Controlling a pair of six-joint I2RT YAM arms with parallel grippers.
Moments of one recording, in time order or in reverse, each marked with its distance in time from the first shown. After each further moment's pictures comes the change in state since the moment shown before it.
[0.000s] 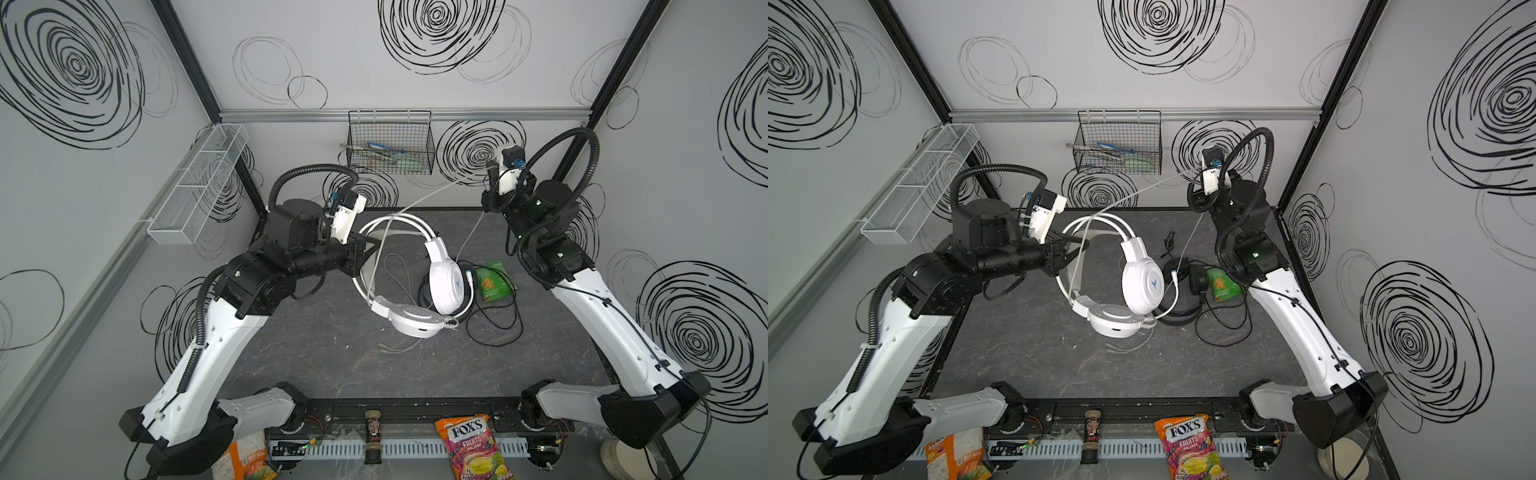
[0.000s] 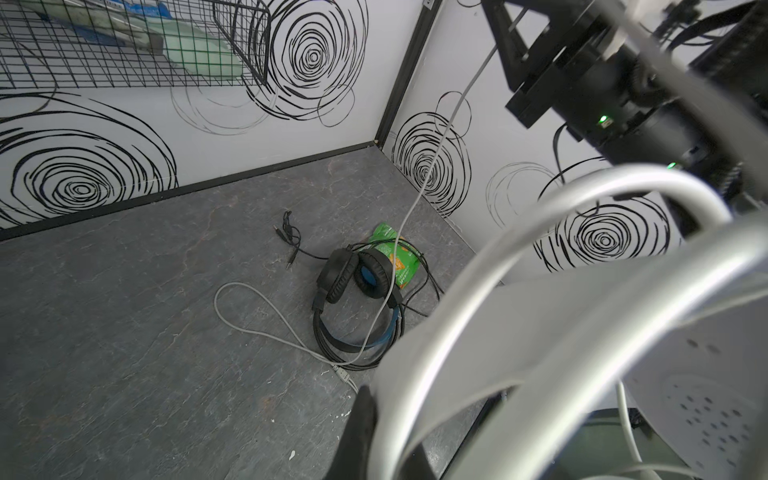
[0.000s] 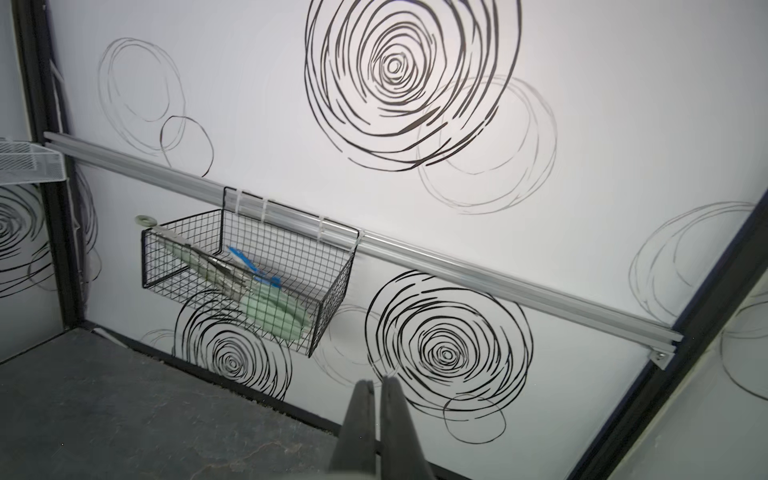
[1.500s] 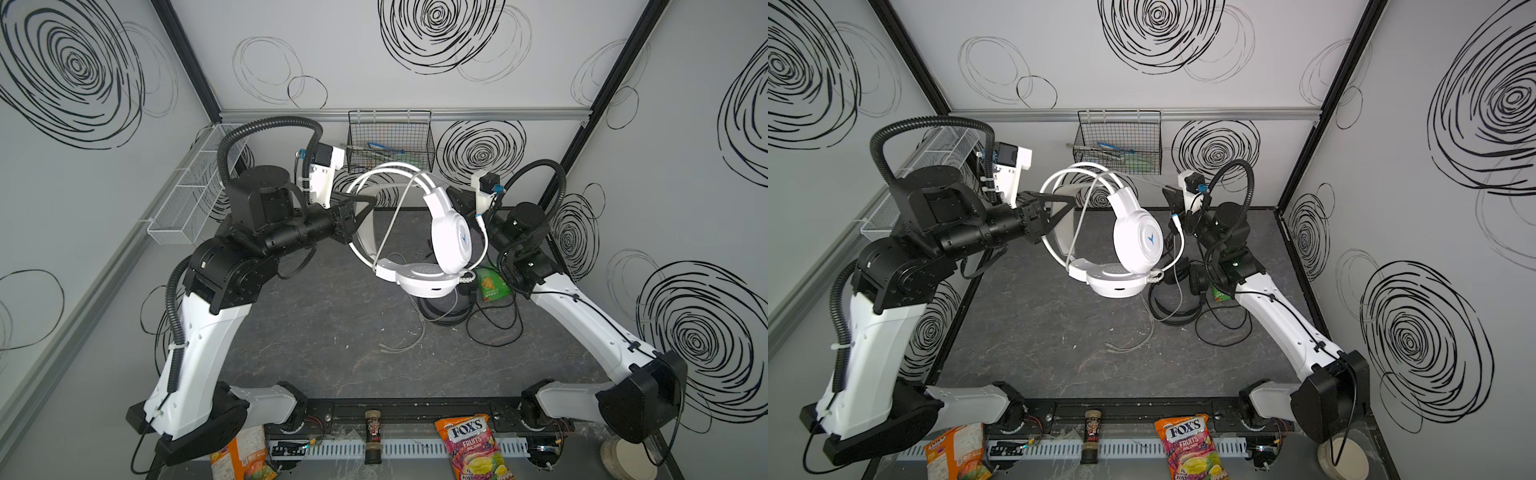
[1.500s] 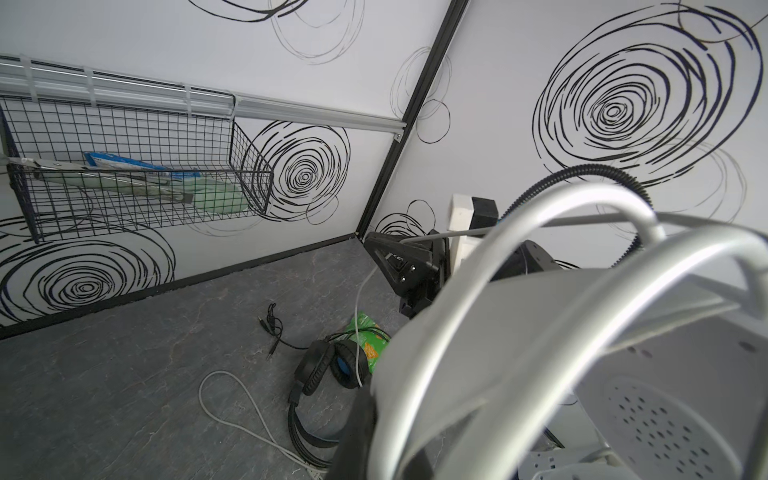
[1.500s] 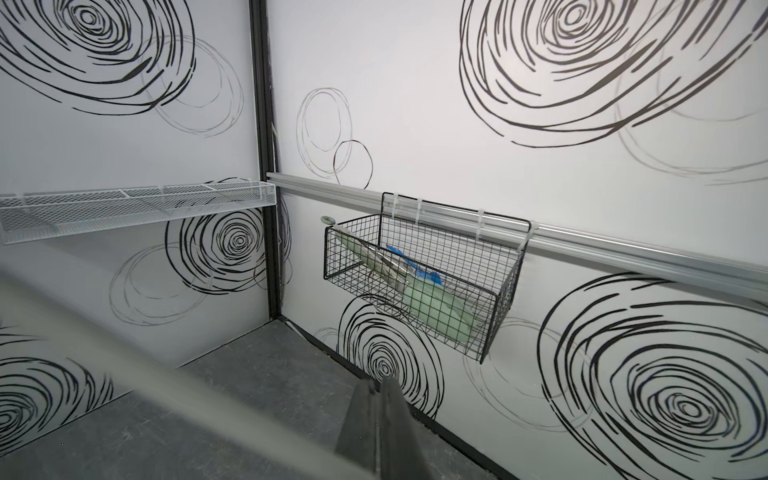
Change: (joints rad) left arm 0.022 0.128 0.375 0.005 -0.004 -0.097; right arm 0.019 0.002 -0.326 0.337 -0.468 0.243
